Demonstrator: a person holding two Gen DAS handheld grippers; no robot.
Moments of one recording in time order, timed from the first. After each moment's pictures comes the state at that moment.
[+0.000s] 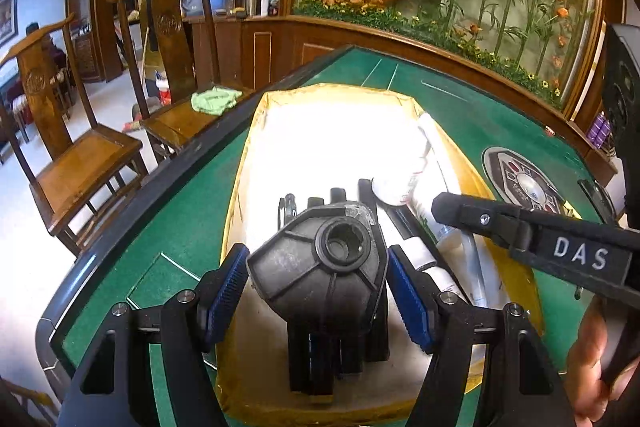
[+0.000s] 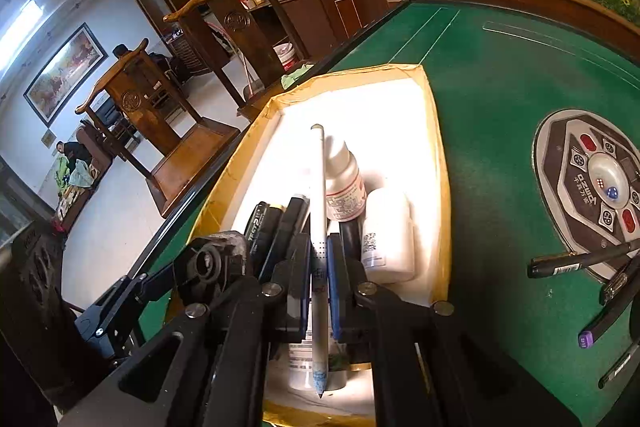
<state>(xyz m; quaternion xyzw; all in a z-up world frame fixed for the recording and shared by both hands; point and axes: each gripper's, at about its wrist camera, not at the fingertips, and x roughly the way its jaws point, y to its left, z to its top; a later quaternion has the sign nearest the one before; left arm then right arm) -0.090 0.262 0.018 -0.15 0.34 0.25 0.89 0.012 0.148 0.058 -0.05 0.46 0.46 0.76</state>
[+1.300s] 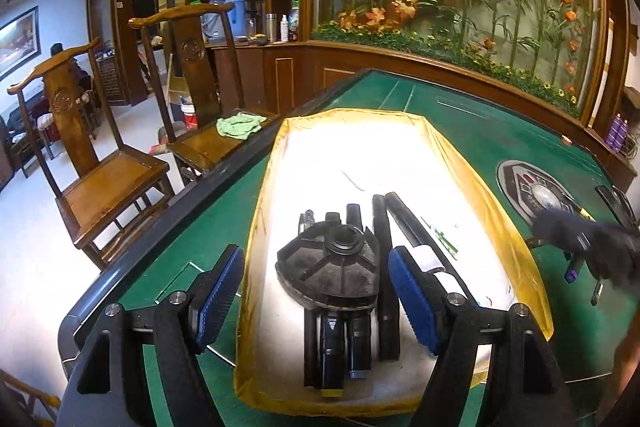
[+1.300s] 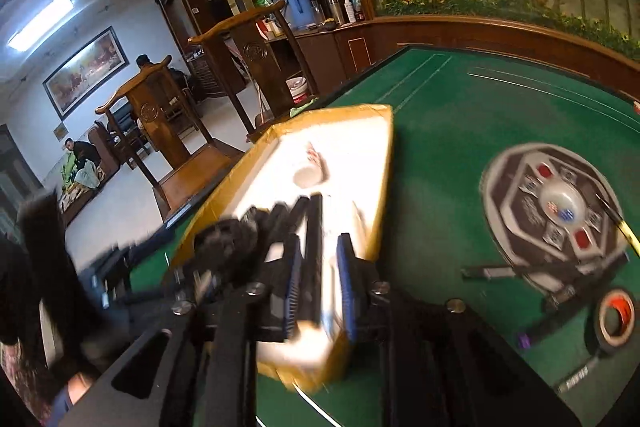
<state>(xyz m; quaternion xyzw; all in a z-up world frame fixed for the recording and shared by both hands) -0.101 0.246 0.024 -0.12 0.31 0.30 0.90 0.013 0.073 0.070 -0.04 0.37 0.49 0.78</state>
